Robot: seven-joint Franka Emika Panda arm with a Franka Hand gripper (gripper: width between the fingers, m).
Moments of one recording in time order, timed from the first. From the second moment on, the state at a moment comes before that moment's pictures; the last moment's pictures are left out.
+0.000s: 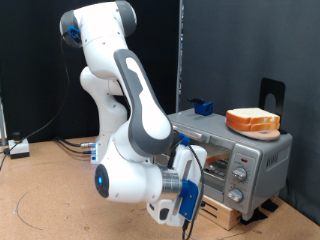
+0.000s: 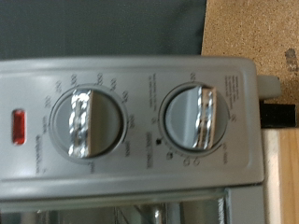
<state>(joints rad) -0.57 0.65 0.43 -1.91 1.00 1.81 -0.12</state>
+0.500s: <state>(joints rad) -0.54 0.78 0.43 -1.80 0.95 1.86 -0.16</state>
